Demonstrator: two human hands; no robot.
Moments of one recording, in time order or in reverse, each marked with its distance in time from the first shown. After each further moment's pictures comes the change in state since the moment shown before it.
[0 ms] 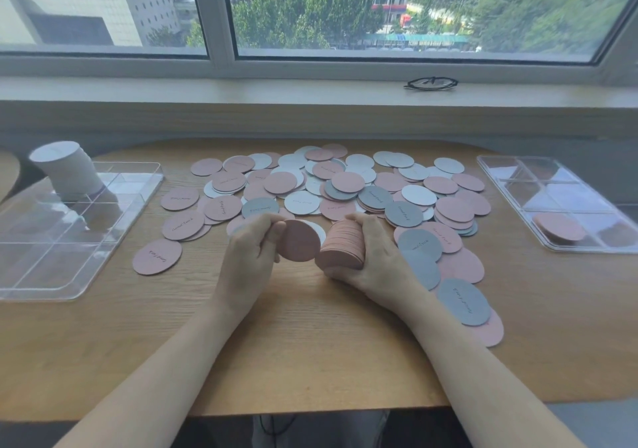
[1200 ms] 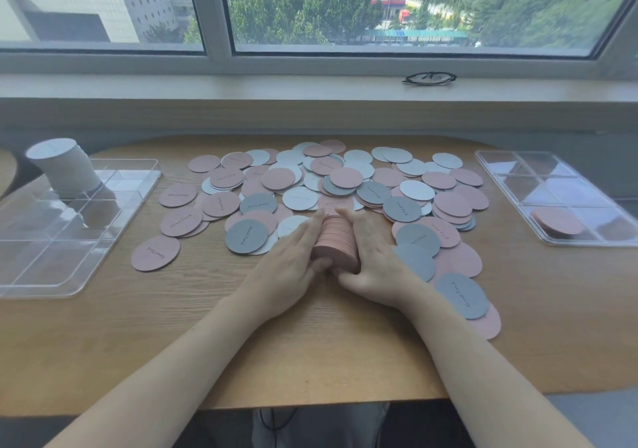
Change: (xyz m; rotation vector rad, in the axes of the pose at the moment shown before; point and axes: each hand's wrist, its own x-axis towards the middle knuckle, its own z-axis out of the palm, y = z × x) left_hand -0.010 0.001 0.031 0.288 -0.508 0.062; right_hand 0.001 0.005 0.004 -0.017 -0.072 -0.200
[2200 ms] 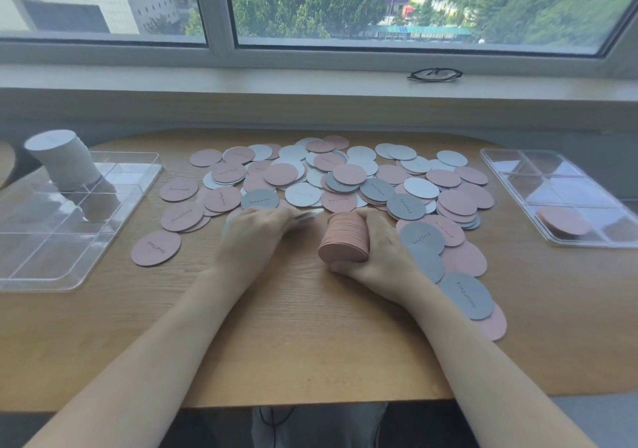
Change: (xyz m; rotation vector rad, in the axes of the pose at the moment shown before) left_hand 0.013 -0.039 -0.028 0.392 0.310 -0.022; right_hand 0.003 0.002 -0.002 -0.025 0.095 0.186
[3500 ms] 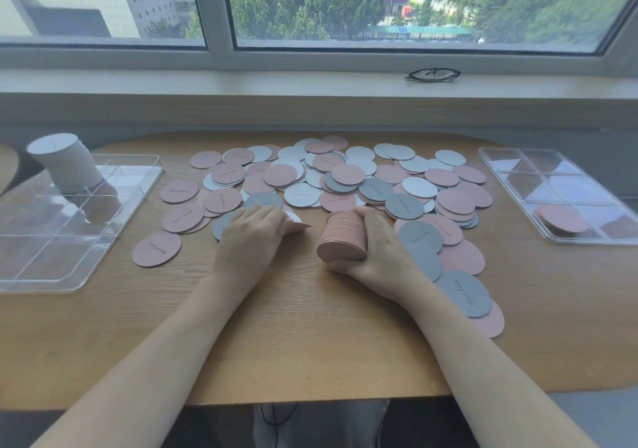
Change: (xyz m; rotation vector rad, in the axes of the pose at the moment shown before) left_hand -0.008 0.001 0.001 0.004 0.068 -0.028; right_hand -0.001 -0.003 -0.002 0.003 -0.009 0.015
